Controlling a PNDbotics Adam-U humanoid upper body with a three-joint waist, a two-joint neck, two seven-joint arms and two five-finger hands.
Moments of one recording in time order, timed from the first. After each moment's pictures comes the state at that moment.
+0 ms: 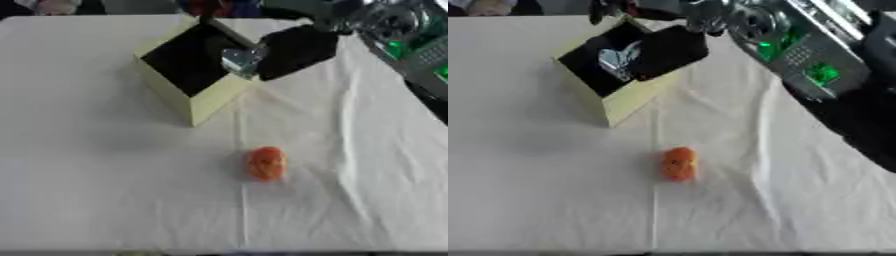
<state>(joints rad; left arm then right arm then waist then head) -0.19 0.37 0.22 -1.98 -0.17 -0.26 0.55 -1.13 -0.59 0.66 -1.76 0.49 0.06 0.56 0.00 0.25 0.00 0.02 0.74</state>
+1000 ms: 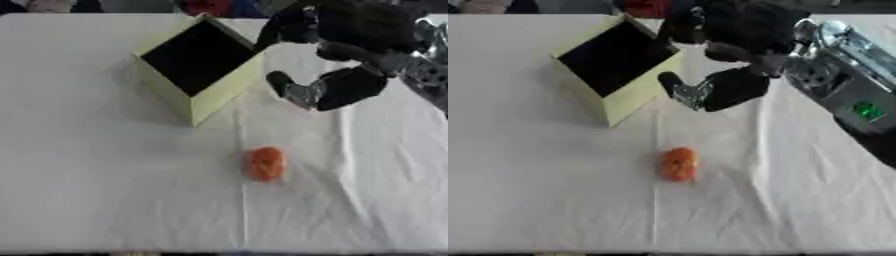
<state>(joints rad) -0.18 0.38 0.22 -1.98 -0.17 -0.26 0.55 -0.92 -0.75 0.67 -1.73 0.54 -0.21 0.27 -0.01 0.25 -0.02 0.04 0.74</state>
